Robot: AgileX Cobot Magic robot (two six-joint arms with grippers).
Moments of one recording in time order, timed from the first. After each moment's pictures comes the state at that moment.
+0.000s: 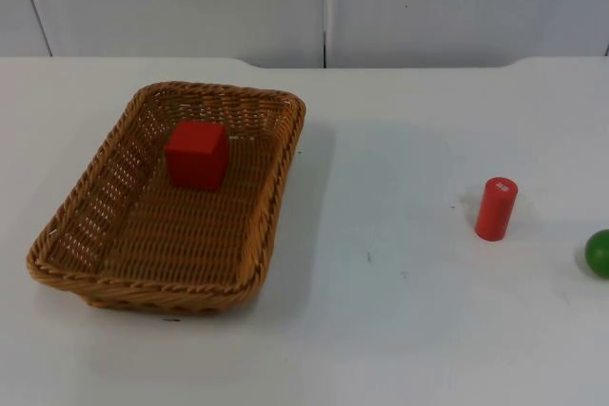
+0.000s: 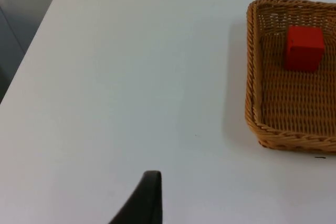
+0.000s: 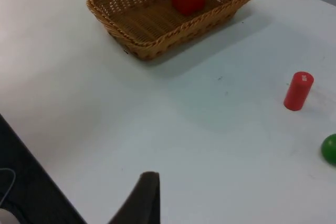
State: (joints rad) right arm 0.76 0.00 -0.52 0.01 1.08 -0.06; left arm 0.13 0.00 -0.50 -0.09 1.09 0.09
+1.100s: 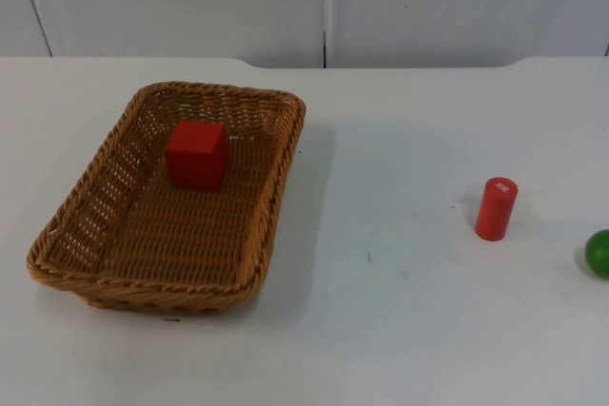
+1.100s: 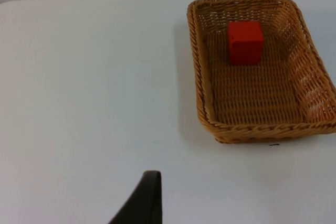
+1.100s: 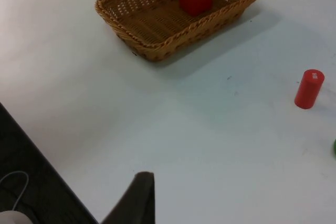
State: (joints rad) right arm 0.76 0.00 -0.52 0.03 1.08 -0.04; left arm -0.06 0.00 -0.50 -0.09 1.09 0.09
